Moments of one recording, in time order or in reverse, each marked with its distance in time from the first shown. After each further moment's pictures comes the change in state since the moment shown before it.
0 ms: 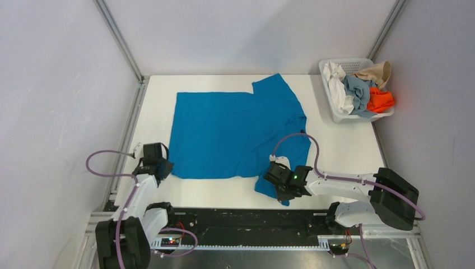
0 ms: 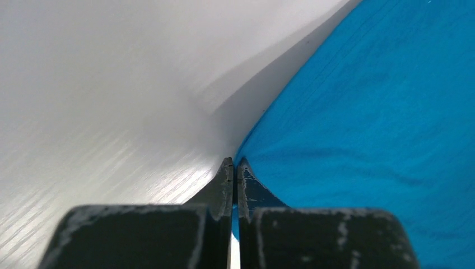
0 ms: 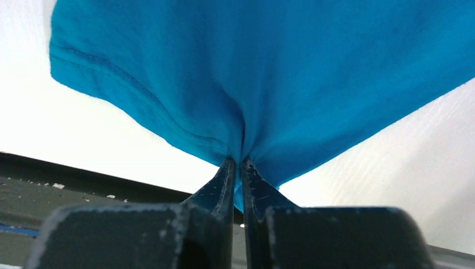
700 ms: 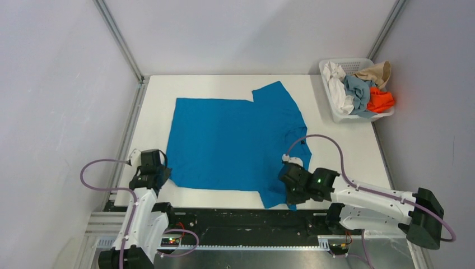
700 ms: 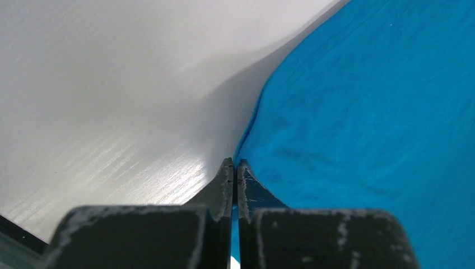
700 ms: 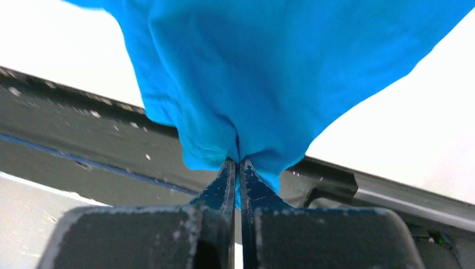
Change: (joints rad) left arm 0.000 -0.281 -0.035 -0.192 -0.059 -0.030; right arm 0.044 -0.320 -0.027 -0.221 -0.076 0.096
